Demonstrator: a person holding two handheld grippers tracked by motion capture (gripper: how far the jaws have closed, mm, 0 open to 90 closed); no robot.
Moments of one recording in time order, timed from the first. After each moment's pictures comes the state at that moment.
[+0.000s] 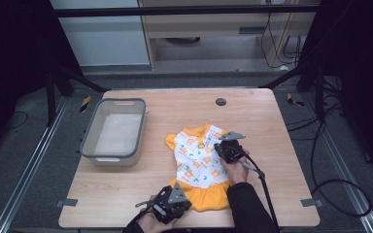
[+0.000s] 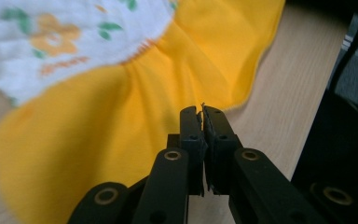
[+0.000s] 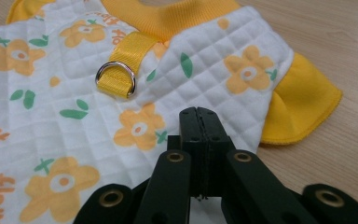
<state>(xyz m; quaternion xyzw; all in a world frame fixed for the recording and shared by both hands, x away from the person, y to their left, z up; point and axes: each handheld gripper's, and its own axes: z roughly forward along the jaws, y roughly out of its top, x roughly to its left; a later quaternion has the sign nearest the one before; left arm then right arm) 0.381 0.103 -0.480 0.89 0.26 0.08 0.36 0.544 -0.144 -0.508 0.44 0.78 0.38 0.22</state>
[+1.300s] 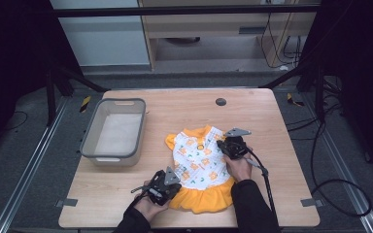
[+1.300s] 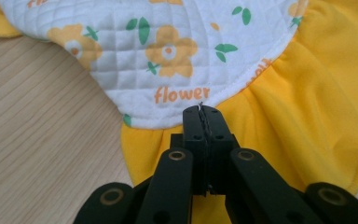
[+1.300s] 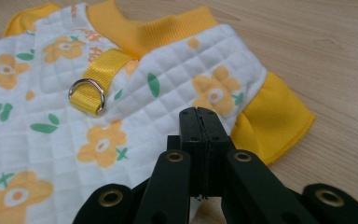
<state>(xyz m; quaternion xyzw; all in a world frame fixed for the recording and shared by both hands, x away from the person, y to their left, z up) 0.421 0.115 -0.487 0.89 0.30 0.14 0.31 0.555 -0.159 -0.506 0.44 0.78 0.40 0.20</state>
